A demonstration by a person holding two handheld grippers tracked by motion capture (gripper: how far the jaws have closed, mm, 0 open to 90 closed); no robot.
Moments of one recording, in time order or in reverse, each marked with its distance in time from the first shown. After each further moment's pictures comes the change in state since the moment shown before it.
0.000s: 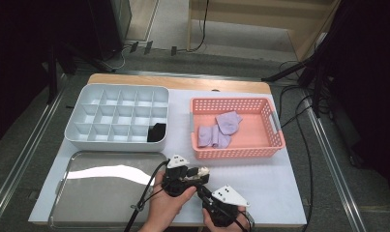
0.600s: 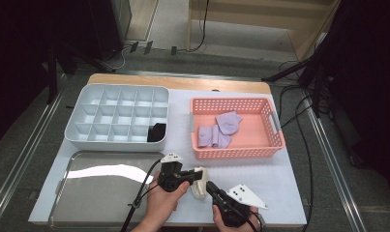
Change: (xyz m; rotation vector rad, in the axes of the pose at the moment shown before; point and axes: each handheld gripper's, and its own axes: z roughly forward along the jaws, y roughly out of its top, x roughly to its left) left arm 0.025 -0.002 0.000 0.014 -0.094 -0.092; right arm -0.008 0.021 -0.029 -0.099 0.028 0.058
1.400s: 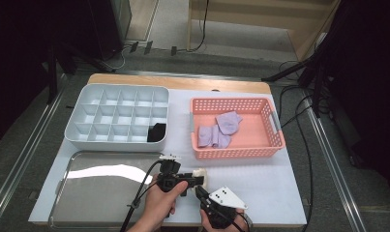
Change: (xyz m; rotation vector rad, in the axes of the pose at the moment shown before) left arm 0.011 -0.005 0.006 0.103 -0.026 -0.108; right arm 0.015 -0.022 0.024 0.089 -0.021 -0.086
